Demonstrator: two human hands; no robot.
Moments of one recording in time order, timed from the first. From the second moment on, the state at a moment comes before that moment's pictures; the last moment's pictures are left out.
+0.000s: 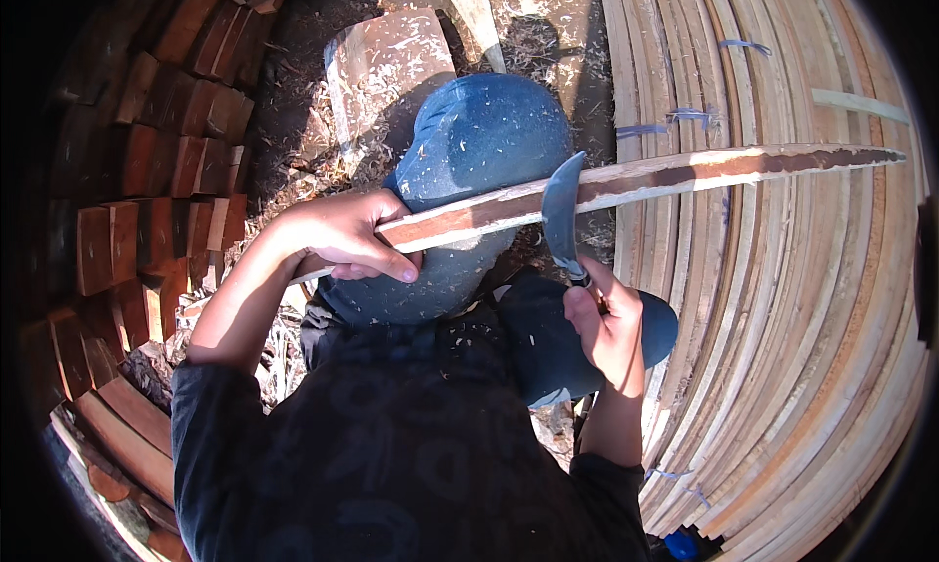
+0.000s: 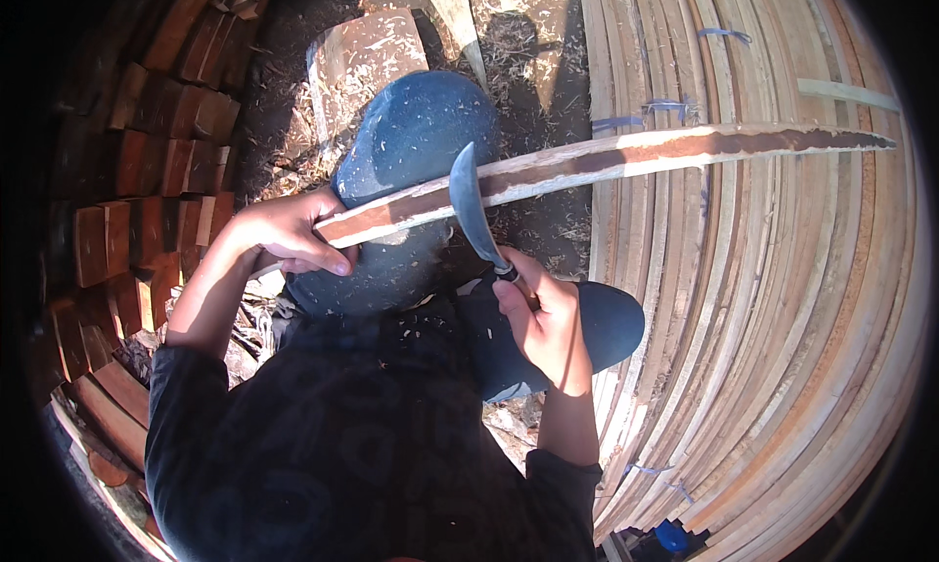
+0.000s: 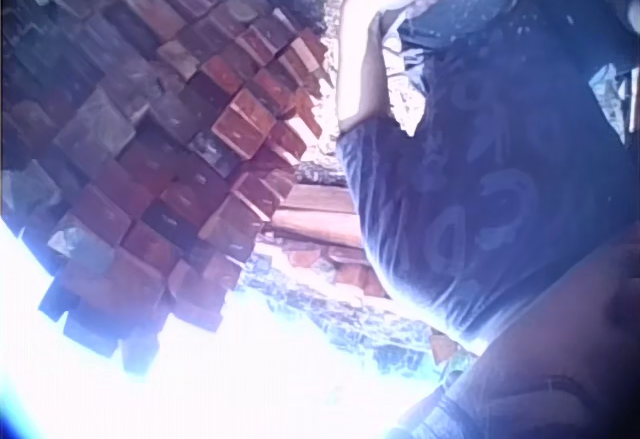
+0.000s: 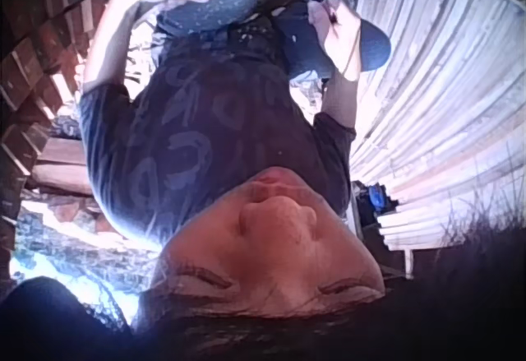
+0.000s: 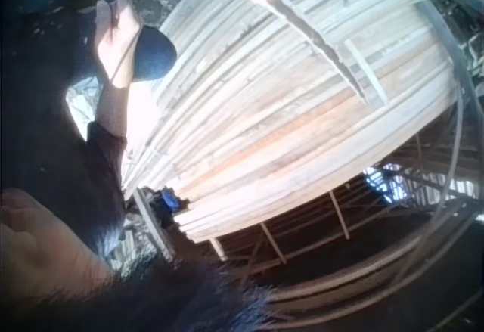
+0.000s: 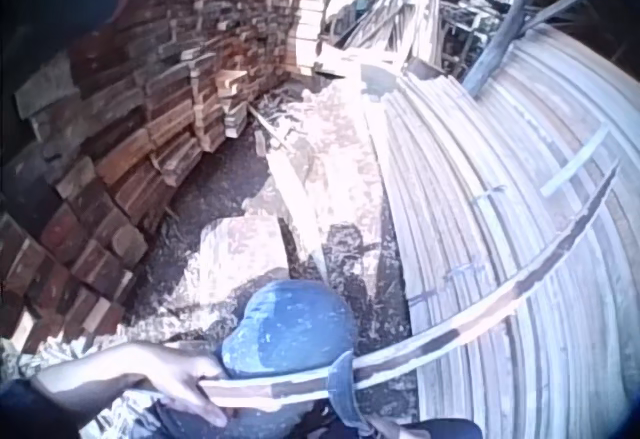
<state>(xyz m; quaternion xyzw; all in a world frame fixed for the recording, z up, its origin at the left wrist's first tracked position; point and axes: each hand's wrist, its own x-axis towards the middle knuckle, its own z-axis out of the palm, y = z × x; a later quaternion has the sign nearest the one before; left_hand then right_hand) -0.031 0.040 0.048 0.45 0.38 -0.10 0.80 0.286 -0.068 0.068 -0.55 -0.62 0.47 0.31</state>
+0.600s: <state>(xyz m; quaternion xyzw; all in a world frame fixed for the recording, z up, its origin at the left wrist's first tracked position) -0.043 0.032 0.056 0.49 0.38 -0.03 0.78 0.272 -0.099 0.046 -0.59 -0.45 0.45 0.50</state>
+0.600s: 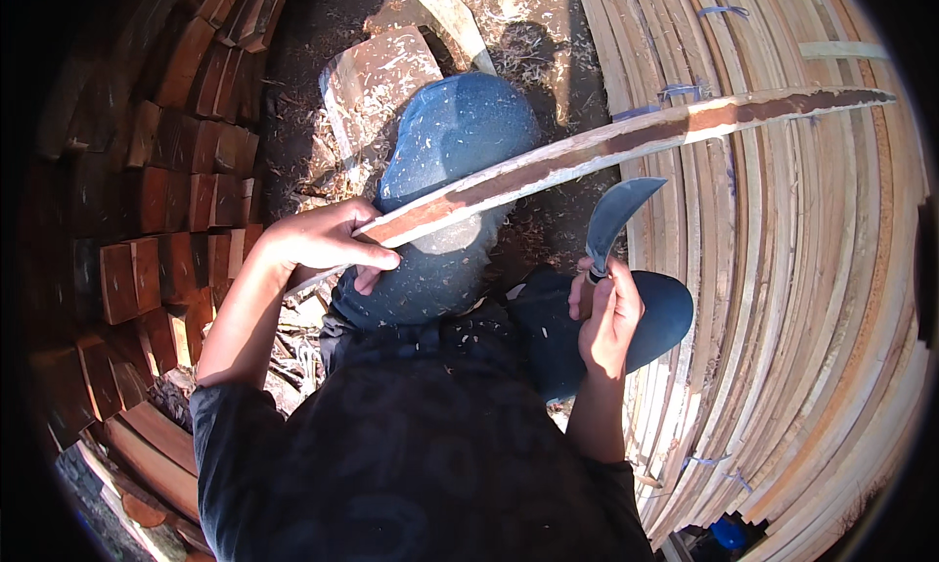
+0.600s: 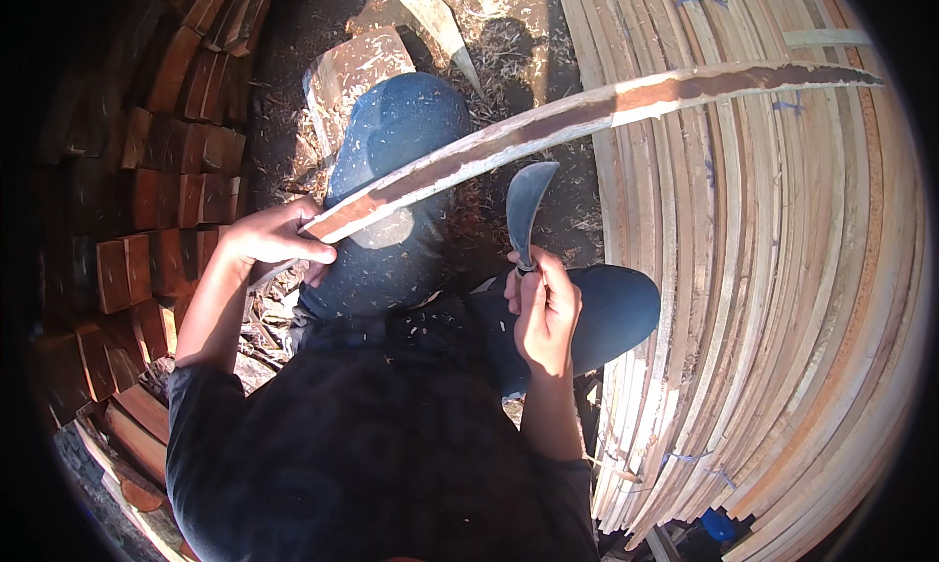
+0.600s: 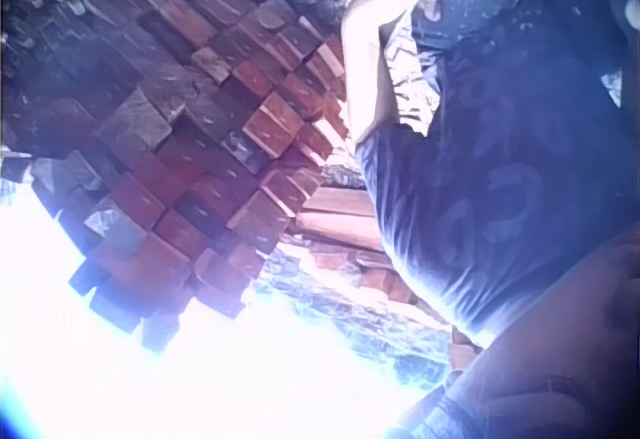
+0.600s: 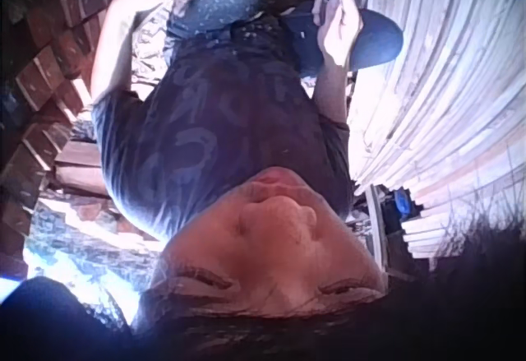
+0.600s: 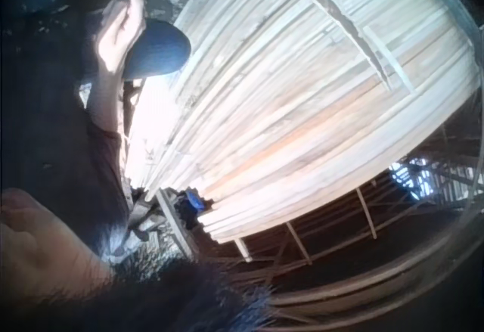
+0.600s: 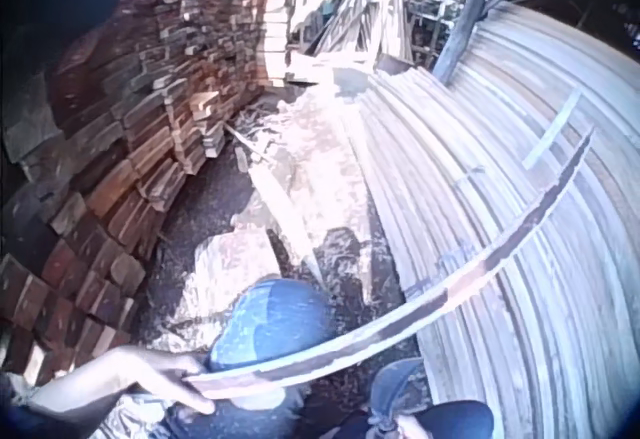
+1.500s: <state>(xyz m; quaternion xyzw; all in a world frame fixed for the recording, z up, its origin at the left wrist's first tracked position) -0.022 -0.025 0.093 0.49 0.42 0.09 0.76 0.260 -0.099 0.056 -0.69 -0.51 0.29 0.42</state>
